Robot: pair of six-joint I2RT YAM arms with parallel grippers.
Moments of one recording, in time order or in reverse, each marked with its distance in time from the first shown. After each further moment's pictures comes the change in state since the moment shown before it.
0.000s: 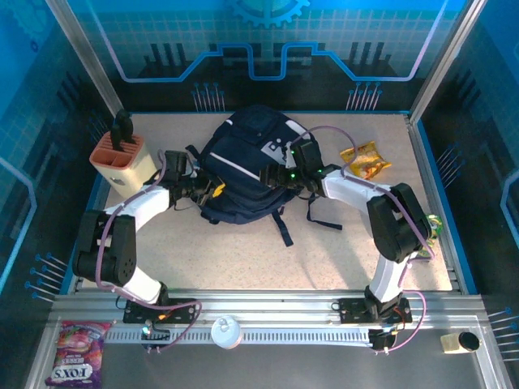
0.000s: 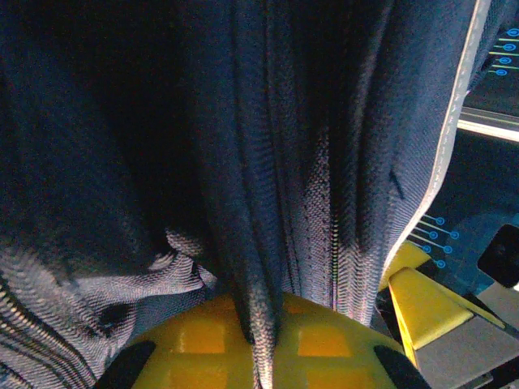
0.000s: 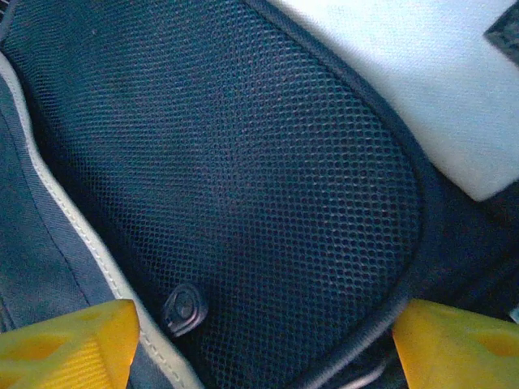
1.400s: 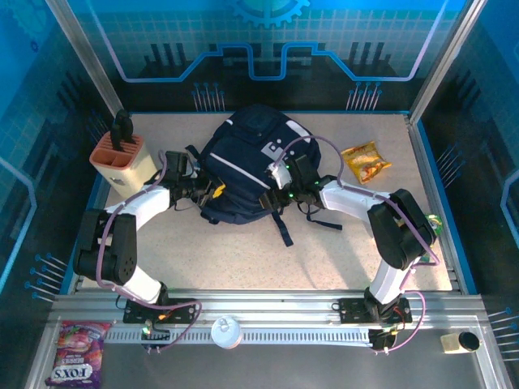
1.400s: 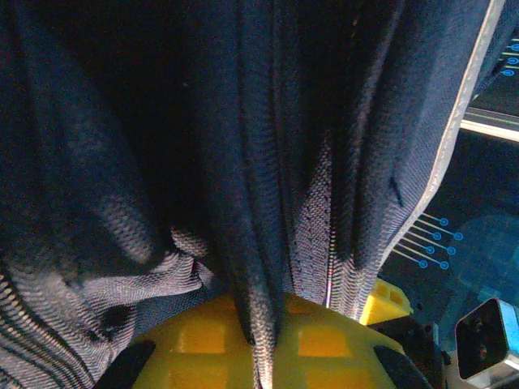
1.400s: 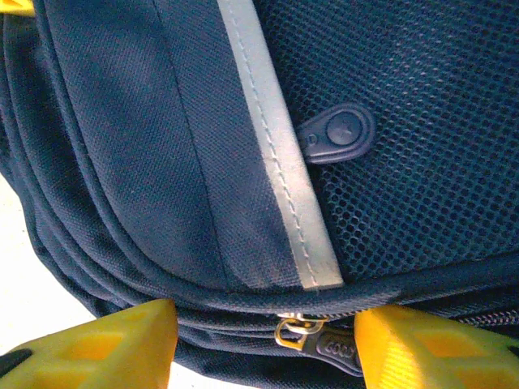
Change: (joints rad) left arm 0.000 0.010 0.001 -0.003 0.000 0.000; right arm 0.072 -0.069 -0.117 -0.045 -0.039 -0.528
